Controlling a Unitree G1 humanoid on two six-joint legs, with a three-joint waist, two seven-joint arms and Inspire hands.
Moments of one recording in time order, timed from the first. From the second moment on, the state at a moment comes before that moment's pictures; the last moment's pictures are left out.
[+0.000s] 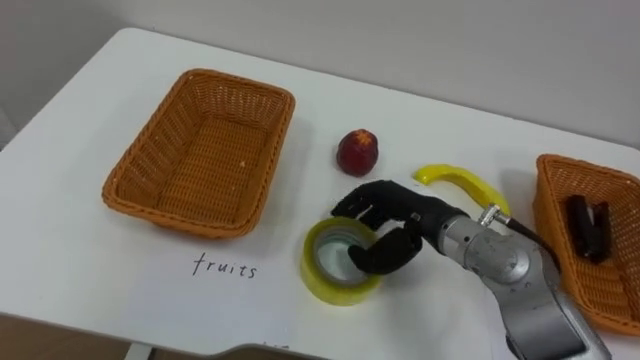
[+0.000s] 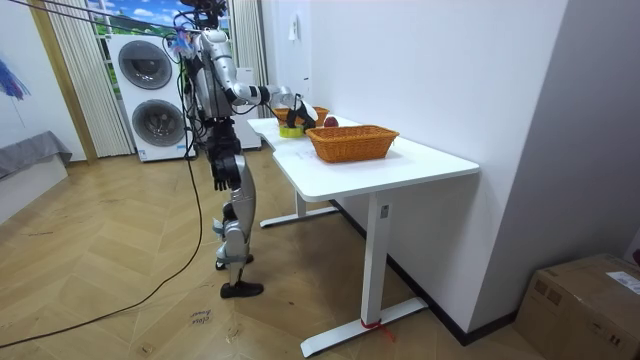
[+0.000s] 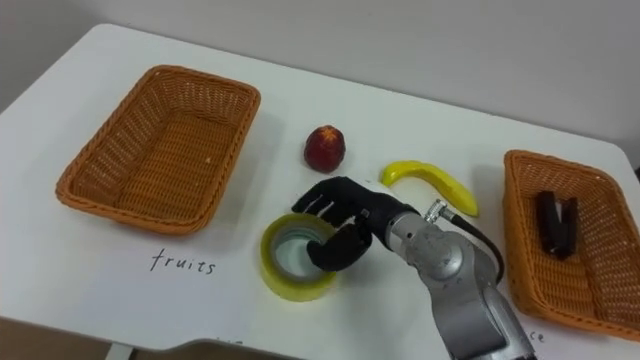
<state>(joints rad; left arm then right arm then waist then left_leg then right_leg) 0.21 0.26 0.09 1.12 -0.27 0.18 0.06 -0.13 -0.31 0.26 -0.01 -0.48 0.29 0.54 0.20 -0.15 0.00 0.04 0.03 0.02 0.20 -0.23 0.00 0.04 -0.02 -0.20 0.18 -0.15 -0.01</state>
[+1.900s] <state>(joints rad) 0.25 0.19 0.15 1.16 -0.32 0.06 0.10 -0.01 -0.30 -0.11 -0.15 -0.26 0.18 0.15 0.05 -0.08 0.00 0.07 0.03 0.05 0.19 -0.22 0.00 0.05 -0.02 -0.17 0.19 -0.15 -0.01</state>
